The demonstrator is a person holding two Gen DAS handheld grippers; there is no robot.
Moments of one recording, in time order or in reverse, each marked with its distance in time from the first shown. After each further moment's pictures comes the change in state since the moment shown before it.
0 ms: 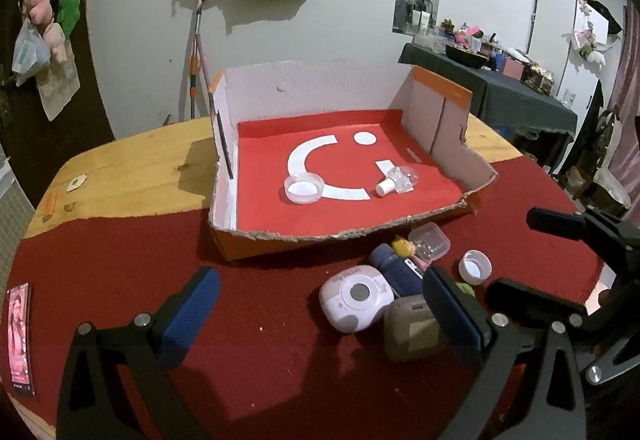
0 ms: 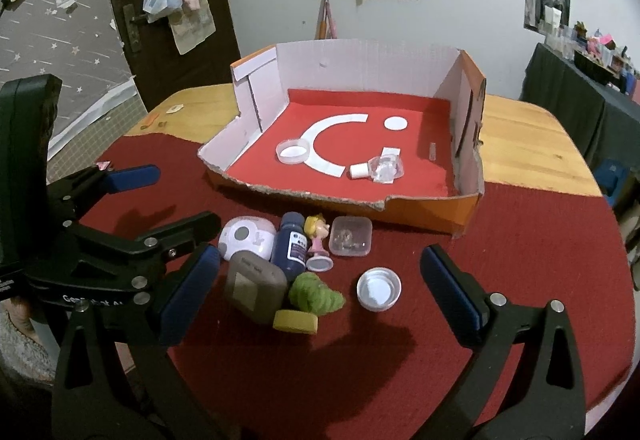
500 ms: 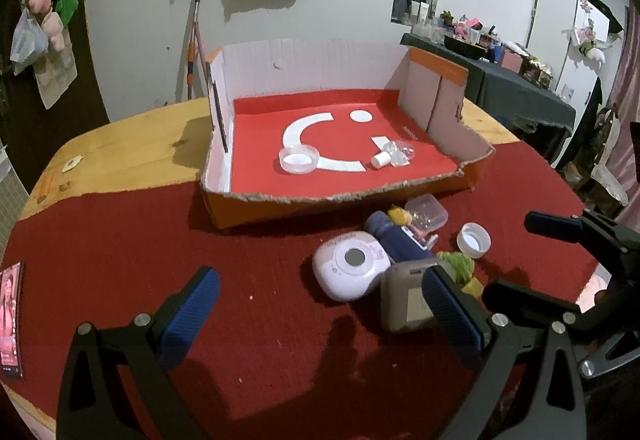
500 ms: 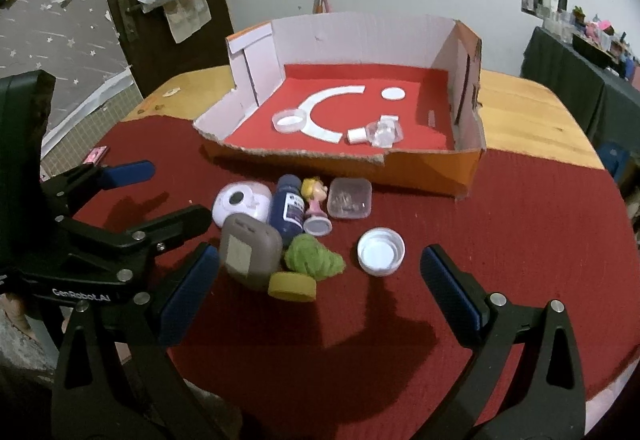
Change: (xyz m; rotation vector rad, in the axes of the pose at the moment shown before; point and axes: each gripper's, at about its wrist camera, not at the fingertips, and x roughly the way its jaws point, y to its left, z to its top) left arm 0.003 -0.001 -0.021 -0.008 0.036 -0.015; right arm 0.005 -0.002 -0.023 0.019 0.051 -0.004
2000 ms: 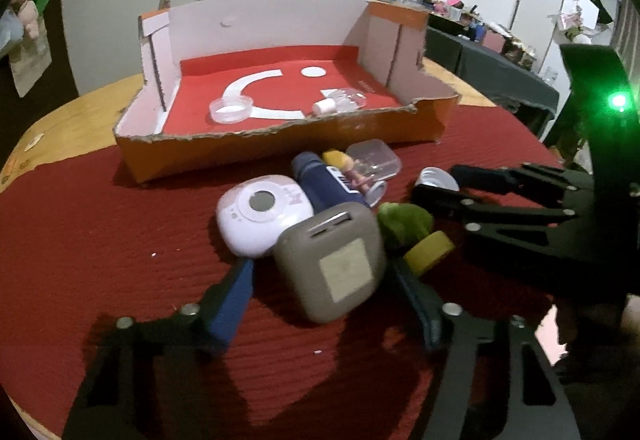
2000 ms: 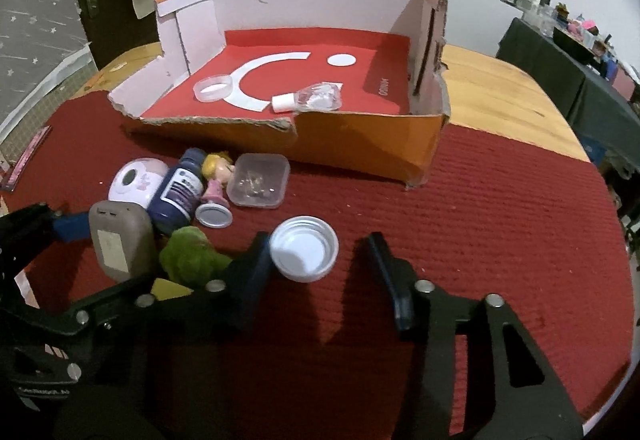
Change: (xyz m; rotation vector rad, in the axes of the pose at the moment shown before) left arm 0.031 -0.042 -0.026 0.016 0.070 -0.087; right arm 0.044 -0.039 -0.005 -0.025 0.063 -0.135
